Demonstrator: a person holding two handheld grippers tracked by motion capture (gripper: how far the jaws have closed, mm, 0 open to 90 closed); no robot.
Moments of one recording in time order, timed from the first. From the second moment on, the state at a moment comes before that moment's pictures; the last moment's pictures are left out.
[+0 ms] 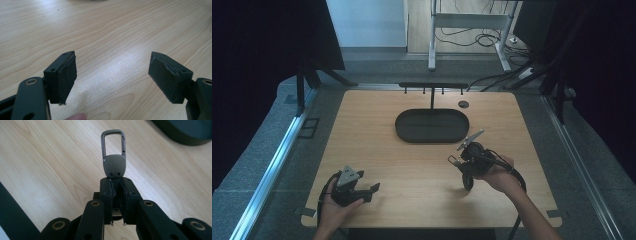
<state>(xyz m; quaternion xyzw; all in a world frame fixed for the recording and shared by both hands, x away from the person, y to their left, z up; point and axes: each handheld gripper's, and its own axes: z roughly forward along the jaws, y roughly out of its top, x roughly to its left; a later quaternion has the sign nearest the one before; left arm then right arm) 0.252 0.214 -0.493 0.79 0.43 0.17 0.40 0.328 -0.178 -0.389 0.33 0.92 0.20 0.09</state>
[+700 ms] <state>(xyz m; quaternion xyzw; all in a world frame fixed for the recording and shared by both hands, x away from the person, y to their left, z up) 0.252 0.213 -0.494 0.79 0.43 0.17 0.40 0.329 -0.192 -0.370 0.35 0.90 0.24 0.11</state>
